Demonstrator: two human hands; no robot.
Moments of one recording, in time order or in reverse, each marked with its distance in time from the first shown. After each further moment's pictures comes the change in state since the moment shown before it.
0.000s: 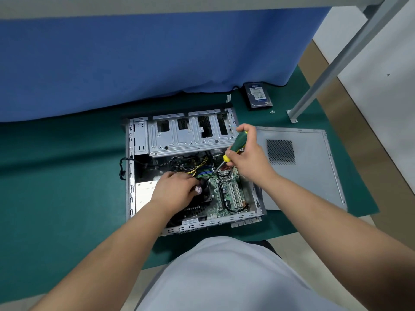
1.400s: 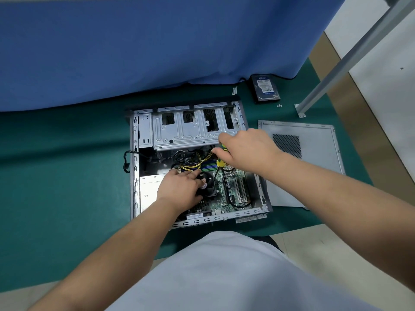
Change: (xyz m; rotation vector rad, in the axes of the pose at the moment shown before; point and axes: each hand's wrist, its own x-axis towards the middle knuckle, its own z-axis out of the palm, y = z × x) left_hand 0.002 0.000 0.017 0.187 -0.089 0.073; right_hand 0.013 -0.047 0.001 -1.212 -0.178 -0.546
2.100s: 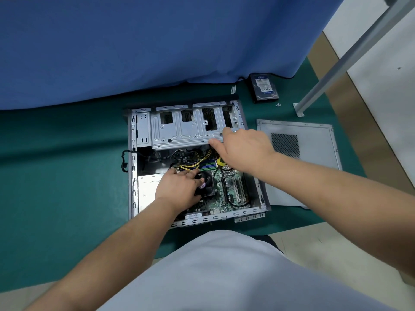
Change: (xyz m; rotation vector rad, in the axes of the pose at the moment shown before) left_hand 0.000 0.001 -0.001 0.007 0.006 0.004; right_hand 0.007 -0.016 -0.011 0.044 -0.173 0.270
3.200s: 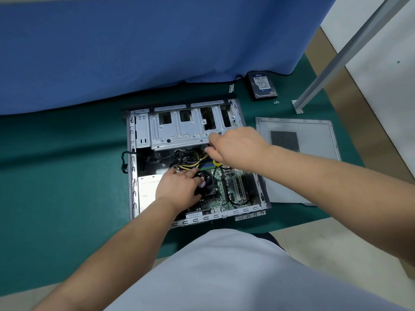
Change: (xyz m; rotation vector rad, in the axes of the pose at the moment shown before) left_hand -0.002 0.002 -0.005 -0.001 -0.009 -0.023; right_hand 0.004 -0.001 -0.005 -0.090 0.060 -0.322
